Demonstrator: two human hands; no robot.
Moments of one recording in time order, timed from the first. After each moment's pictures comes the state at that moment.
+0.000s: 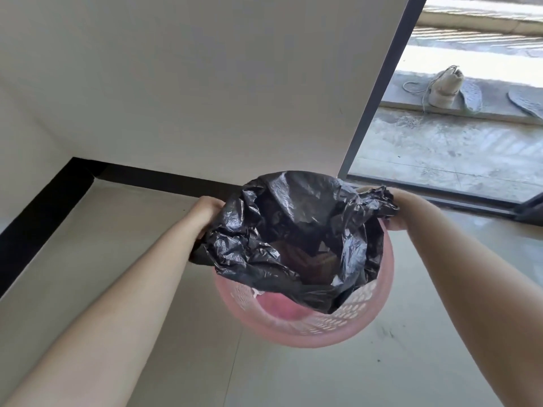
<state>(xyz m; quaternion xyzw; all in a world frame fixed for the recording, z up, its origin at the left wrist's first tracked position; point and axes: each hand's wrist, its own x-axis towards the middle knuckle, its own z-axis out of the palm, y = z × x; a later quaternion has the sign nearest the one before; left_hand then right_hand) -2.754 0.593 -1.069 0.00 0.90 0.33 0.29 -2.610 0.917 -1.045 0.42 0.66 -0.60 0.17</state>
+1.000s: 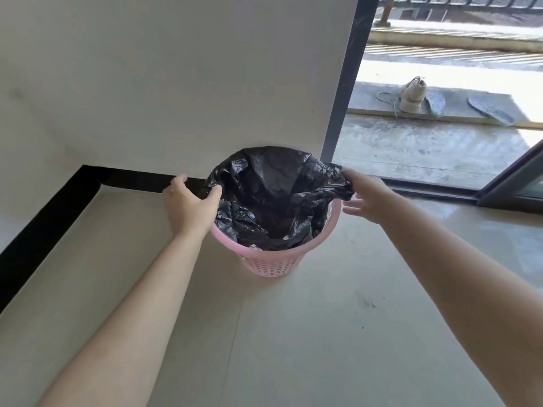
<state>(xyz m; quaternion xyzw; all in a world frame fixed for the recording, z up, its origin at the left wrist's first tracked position) -2.673 0.568 -1.027 -0.04 0.89 0.45 -0.04 -2.559 0.856 -0.988 0.48 0.59 -0.64 -0.02</state>
